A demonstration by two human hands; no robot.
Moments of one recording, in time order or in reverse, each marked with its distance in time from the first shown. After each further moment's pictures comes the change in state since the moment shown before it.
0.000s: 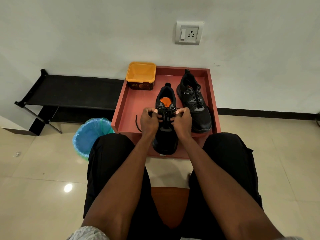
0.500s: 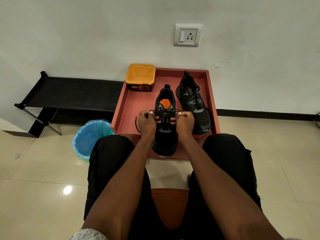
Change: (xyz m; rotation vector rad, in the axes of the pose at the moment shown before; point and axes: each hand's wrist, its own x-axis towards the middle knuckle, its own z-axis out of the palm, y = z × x) left_hand -0.001 0.004 0.003 -0.102 0.090 -0.101; right_hand 0.003 -0.005 0.000 0.231 0.077 0.167
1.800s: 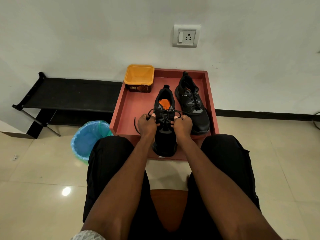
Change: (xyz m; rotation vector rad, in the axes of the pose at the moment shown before) left_hand 0.008 -0.010 0.005 0.024 0.020 -0.097; right_hand 0.006 0.012 0.005 -0.119 0.042 0.062
